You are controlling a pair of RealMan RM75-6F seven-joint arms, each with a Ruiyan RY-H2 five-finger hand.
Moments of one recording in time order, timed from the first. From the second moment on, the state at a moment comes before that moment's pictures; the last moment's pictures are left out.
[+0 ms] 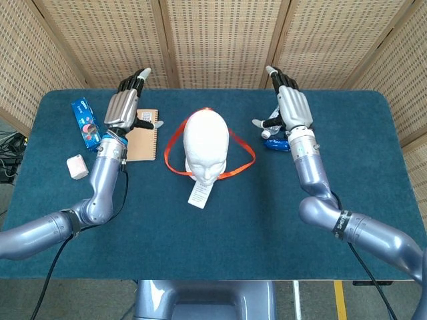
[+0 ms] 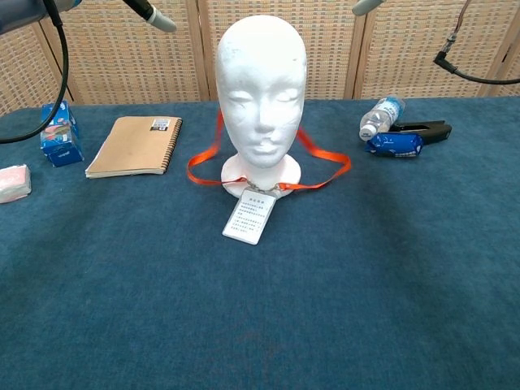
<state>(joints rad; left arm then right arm) -1.01 -1.48 -0.52 -1.29 0.70 0.92 0.23 1.03 -1.36 0.49 -1.34 -0.62 0.91 -0.13</state>
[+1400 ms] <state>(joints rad) -0.67 -1.28 -0.01 -1.65 1.43 0.95 0.00 0.30 -1.19 0.01 -1.45 -1.51 1.61 0.06</state>
